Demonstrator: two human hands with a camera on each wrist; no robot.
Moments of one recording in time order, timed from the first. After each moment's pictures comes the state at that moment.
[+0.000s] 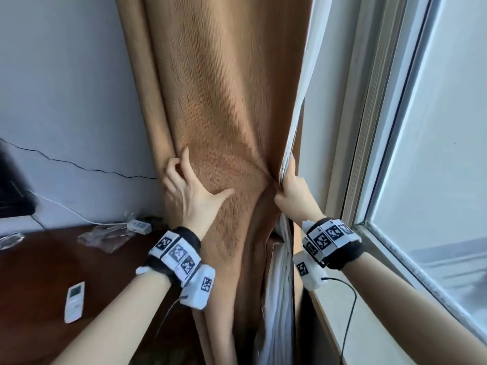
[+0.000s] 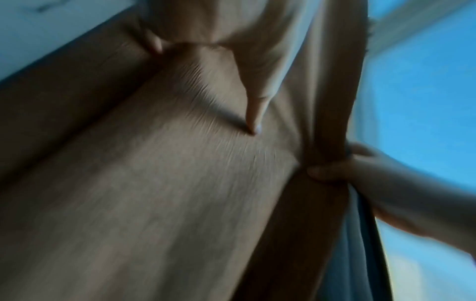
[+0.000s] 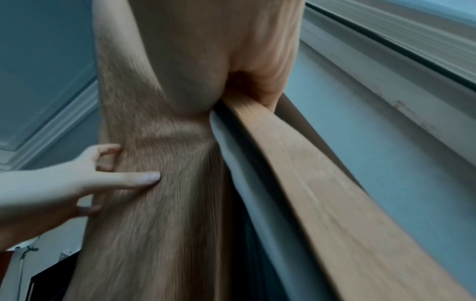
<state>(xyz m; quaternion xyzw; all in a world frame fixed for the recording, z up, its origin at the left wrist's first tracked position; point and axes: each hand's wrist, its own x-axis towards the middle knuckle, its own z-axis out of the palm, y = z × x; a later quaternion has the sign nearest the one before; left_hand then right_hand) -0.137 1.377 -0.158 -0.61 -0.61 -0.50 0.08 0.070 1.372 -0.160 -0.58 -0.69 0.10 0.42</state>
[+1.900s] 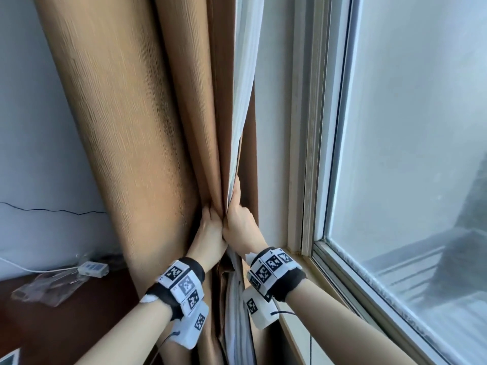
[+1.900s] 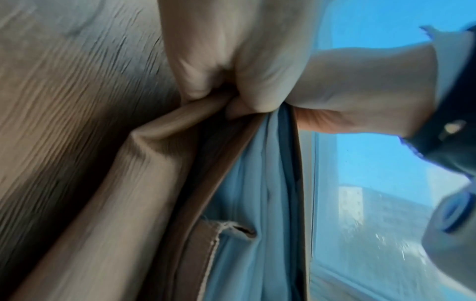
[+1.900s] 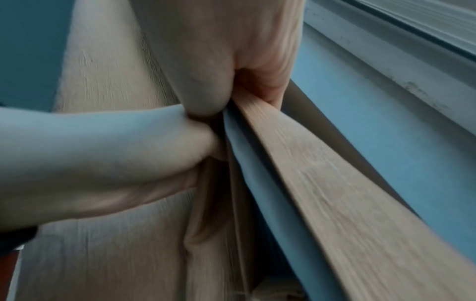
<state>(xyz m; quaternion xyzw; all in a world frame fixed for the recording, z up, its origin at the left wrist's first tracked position) -0.051 1.393 -0.185 -0.79 -0.50 -0.33 -0.10 0.045 1.361 -0.159 -0.58 -0.69 0.08 0.42</state>
